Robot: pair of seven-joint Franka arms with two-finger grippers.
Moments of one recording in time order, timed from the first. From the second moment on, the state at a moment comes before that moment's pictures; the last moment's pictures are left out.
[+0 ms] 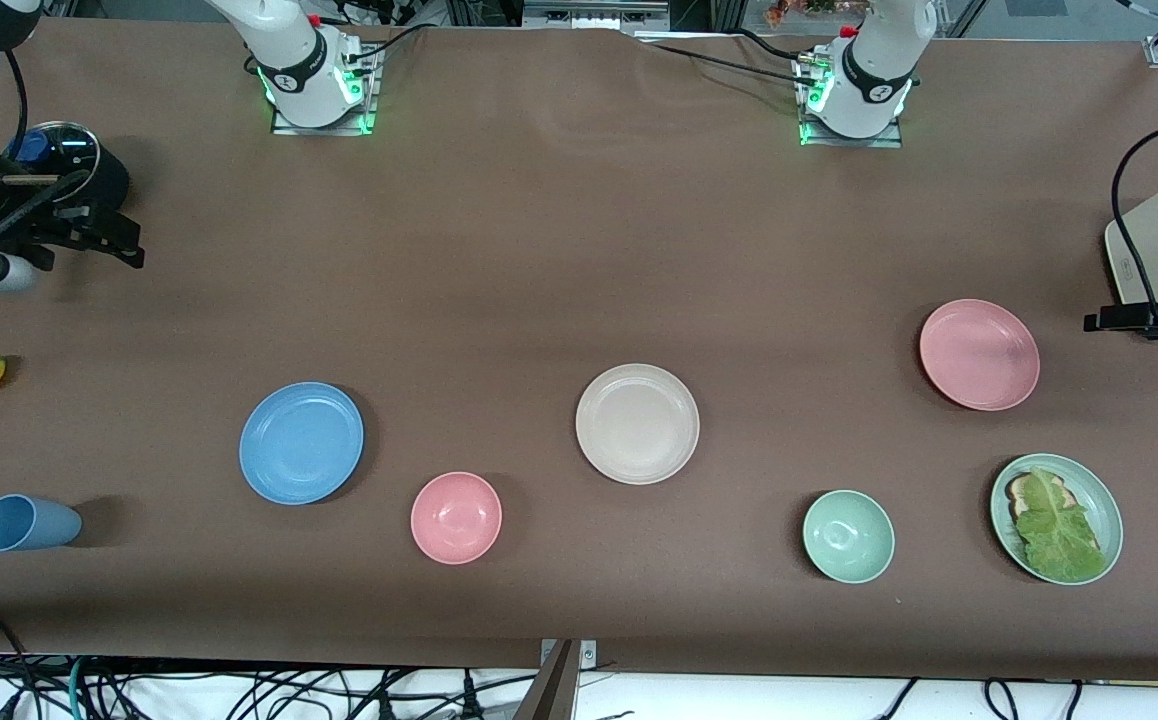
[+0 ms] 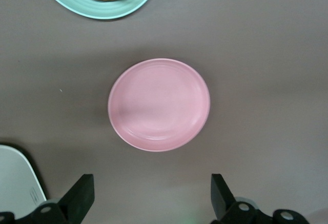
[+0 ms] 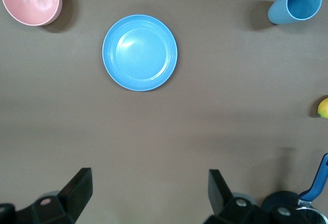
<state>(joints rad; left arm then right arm) 0.36 0.44 0.00 -1.46 -0.03 1.57 0.45 0.07 0.08 -0.01 -1.52 -0.02 1.56 0.00</state>
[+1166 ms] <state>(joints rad) 0.59 0.77 -0.01 -1.46 -0.32 1.73 0.76 0.05 0.10 -0.02 -1.52 -0.02 1.57 0.00</state>
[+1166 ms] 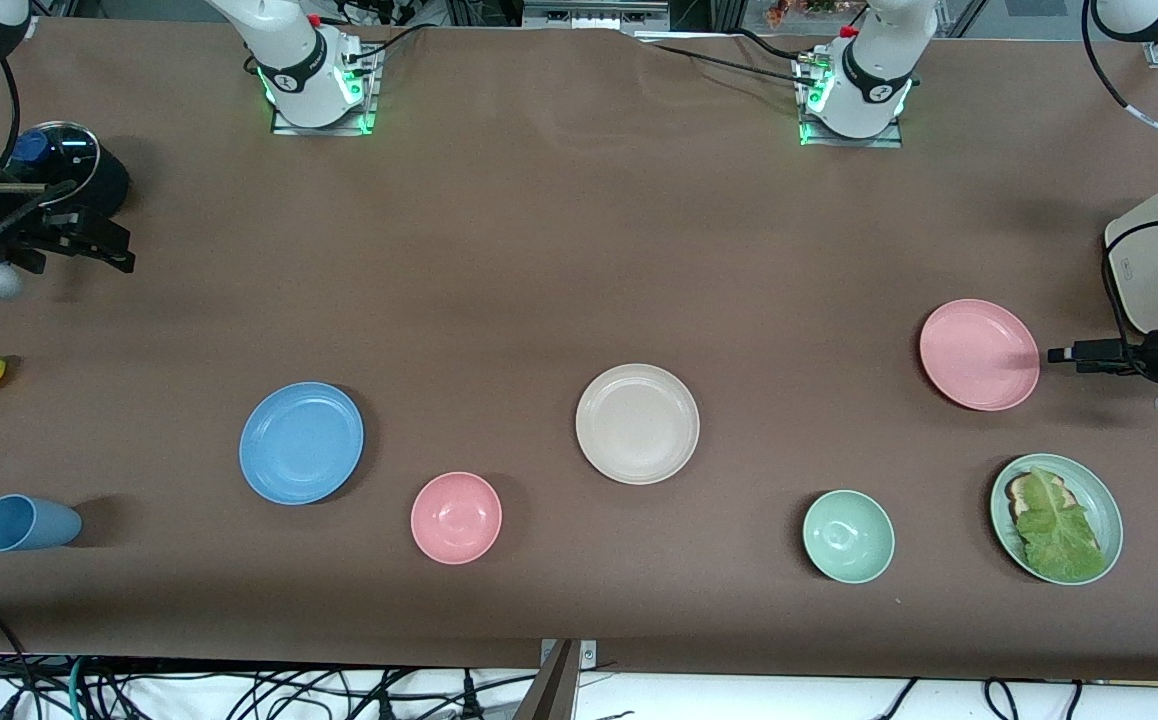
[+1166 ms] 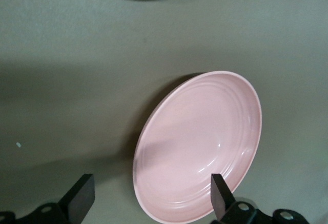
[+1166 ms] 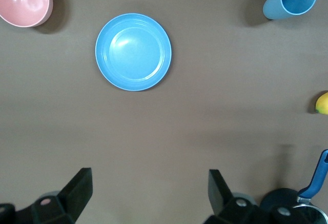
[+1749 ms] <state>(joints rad) 0.65 0.81 -0.01 -1.51 -0.38 1.79 0.76 0.05 0.17 -0.02 -1.52 -0.02 1.62 0.00</state>
